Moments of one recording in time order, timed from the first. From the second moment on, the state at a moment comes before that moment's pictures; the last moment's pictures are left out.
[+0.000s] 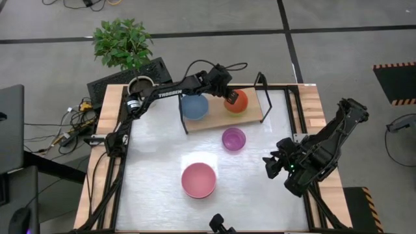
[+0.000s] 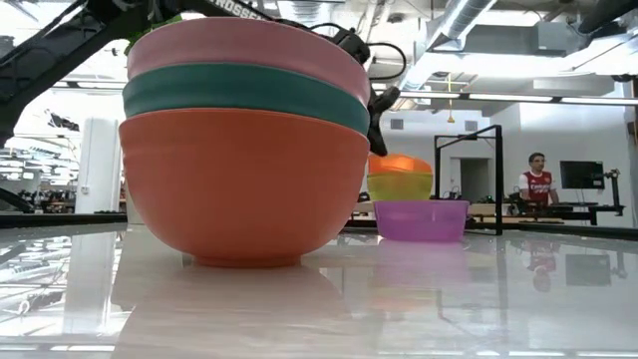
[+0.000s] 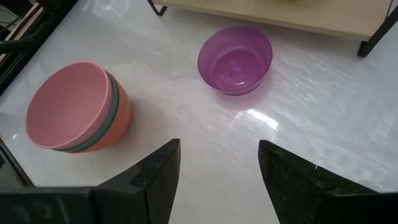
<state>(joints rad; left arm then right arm) 0.44 2.20 1.95 -0.40 0.02 -0.37 0.81 1.28 1.24 -1.36 0.73 1.80</state>
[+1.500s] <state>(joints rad) 0.00 2.21 2.08 -0.80 0.03 0.22 0.90 1.28 1.20 -1.38 0.68 1.84</state>
